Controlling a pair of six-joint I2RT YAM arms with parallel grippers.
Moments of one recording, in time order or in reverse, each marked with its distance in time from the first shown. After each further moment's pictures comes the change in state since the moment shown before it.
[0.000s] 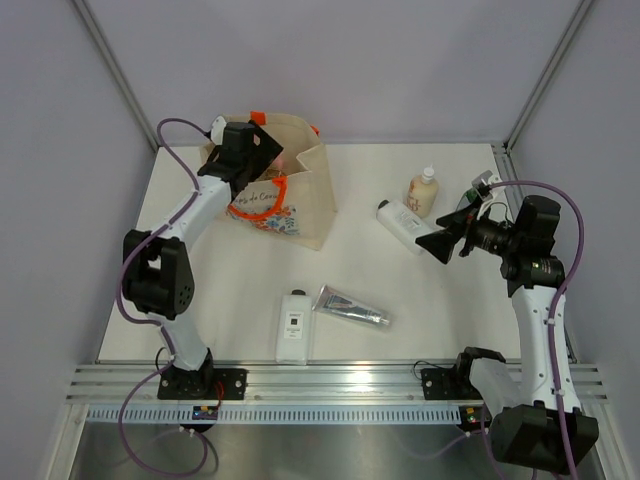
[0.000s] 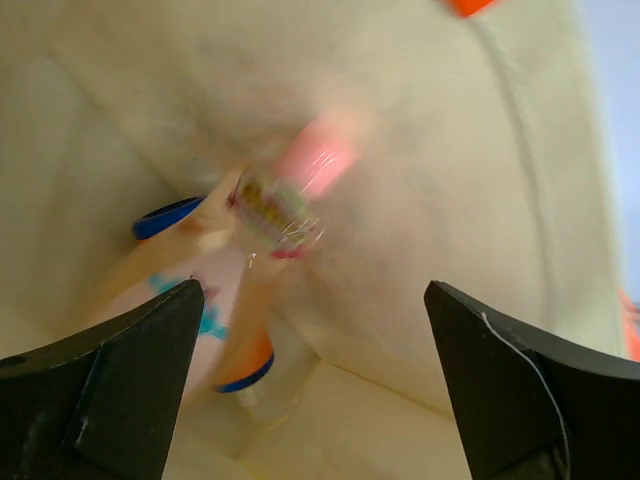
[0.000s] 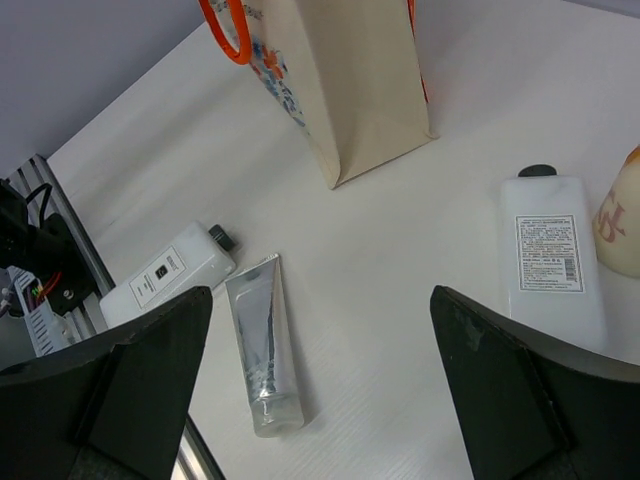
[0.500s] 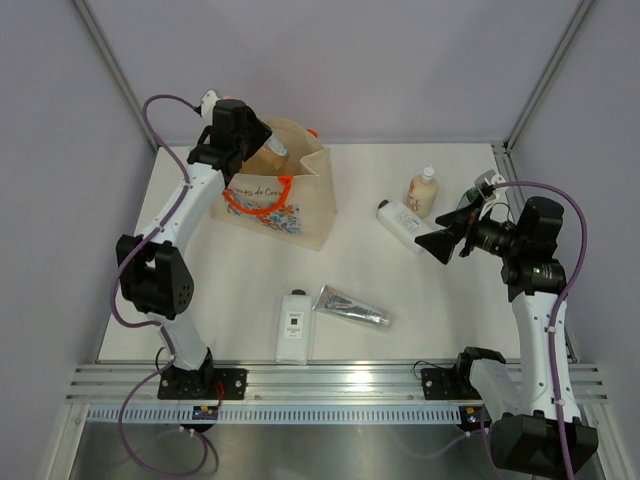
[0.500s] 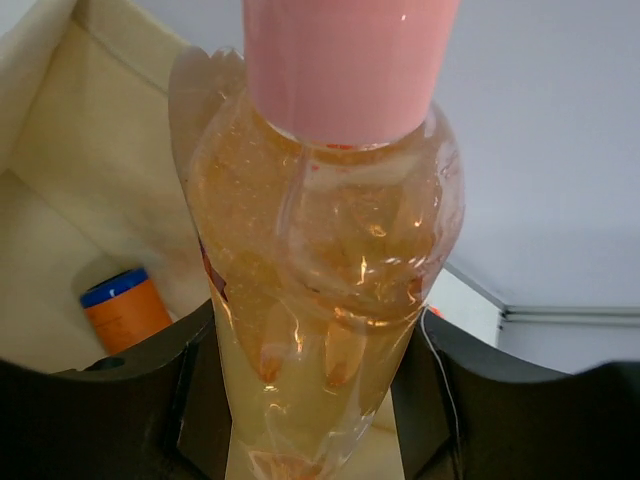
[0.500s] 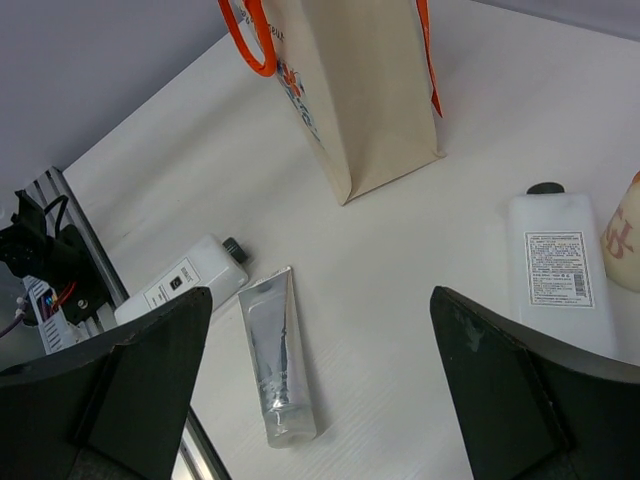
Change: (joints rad) left arm 0.010 -0.036 0.196 -0.047 -0.002 0.074; right arm 0.011 -0.038 0.000 0.033 -0.003 0.060
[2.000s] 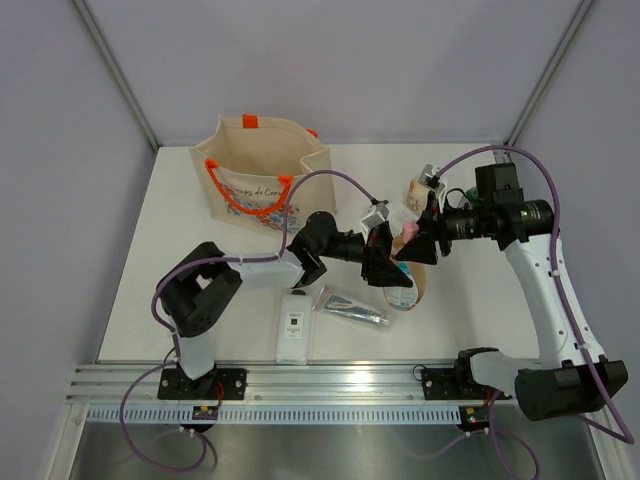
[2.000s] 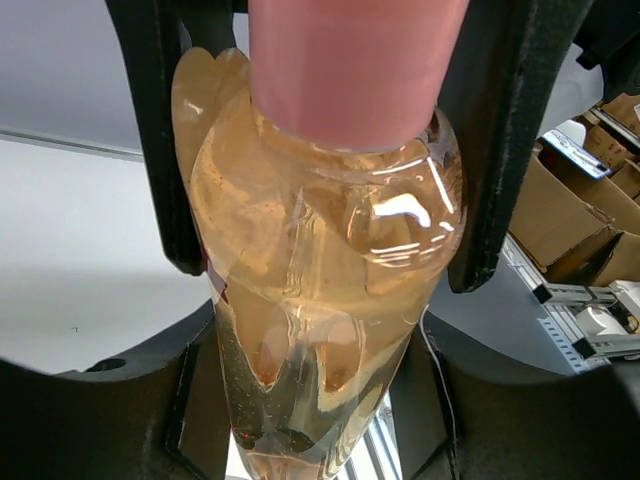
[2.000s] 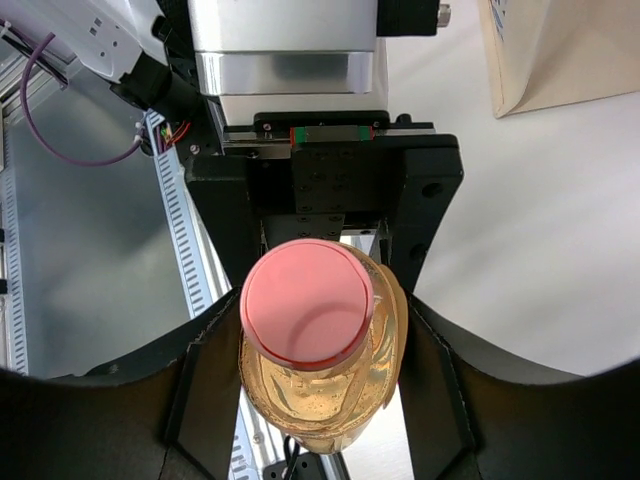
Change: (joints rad) left arm -0.643 0.073 -0.652 1.342 1.150 0.266; right arm 0.309 0.330 0.457 -0.725 0.020 -0.451
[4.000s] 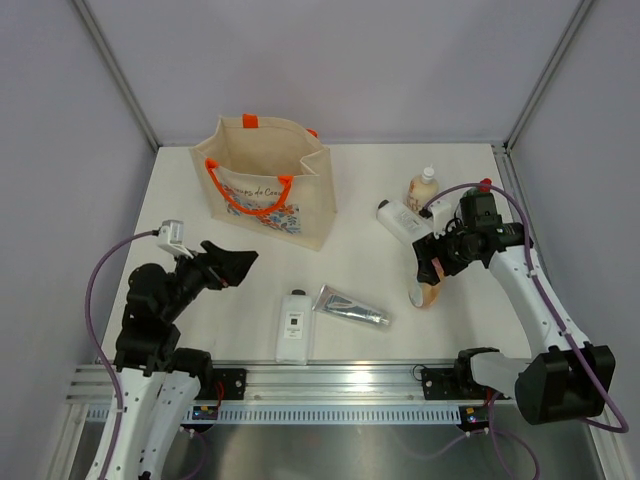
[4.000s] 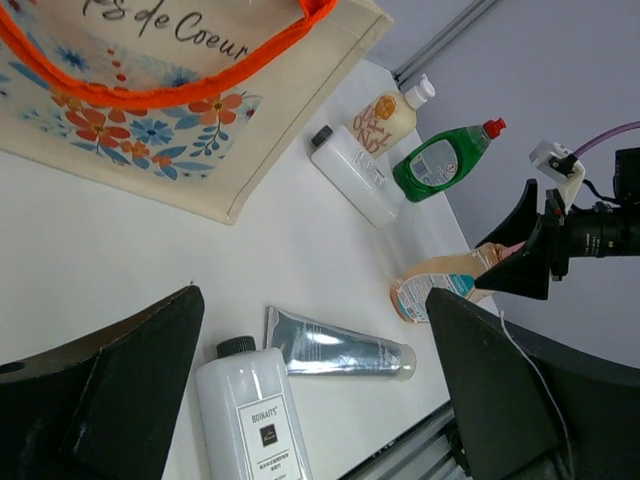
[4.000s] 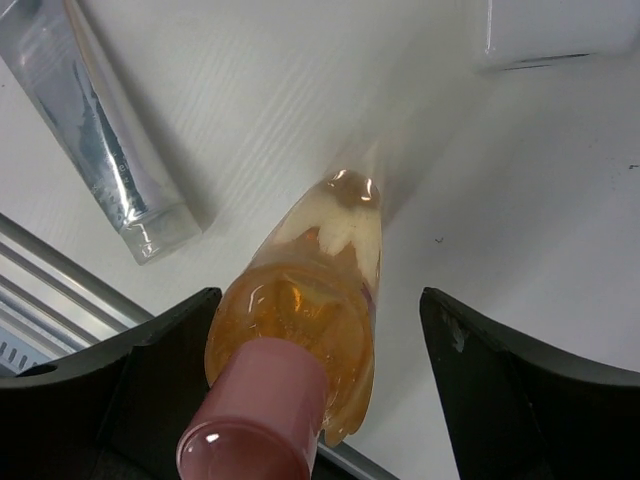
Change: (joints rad) left arm 0.753 -1.464 -0.443 -1.376 -0.565 -0.011; right arm -0.016 -0.027 -0.352 0.163 0.687 0.096
